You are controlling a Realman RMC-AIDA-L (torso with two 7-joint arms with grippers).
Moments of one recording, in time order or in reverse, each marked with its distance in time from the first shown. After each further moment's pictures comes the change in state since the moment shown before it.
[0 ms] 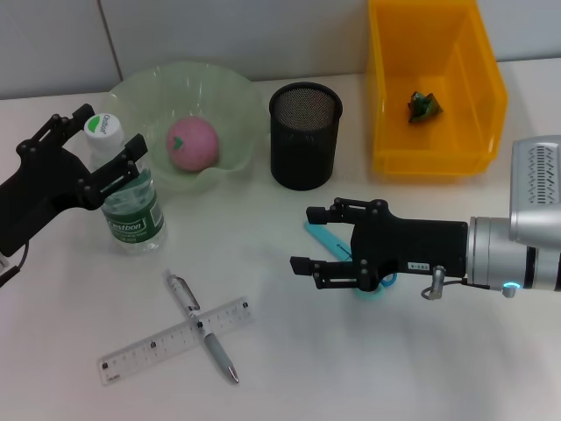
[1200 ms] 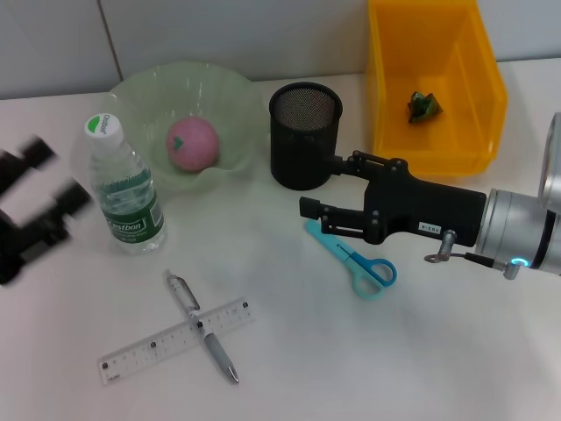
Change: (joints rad) left arm 0.203 0.018 0.069 0.260 0.032 0.447 -0.425; right arm -0.027 0.000 0.004 0.011 0.197 -0.005 -0.002
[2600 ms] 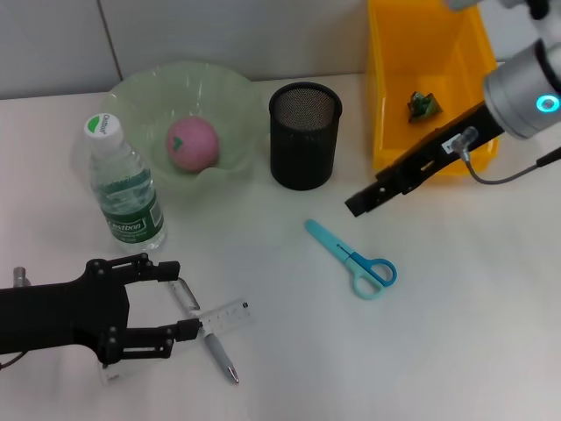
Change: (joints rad) left arm -0.136 -0.020 0.111 0.195 0.514 -0.150 -0.101; right arm 0.284 -0.021 -0.029 -0.781 -1.031 -0.320 1.465
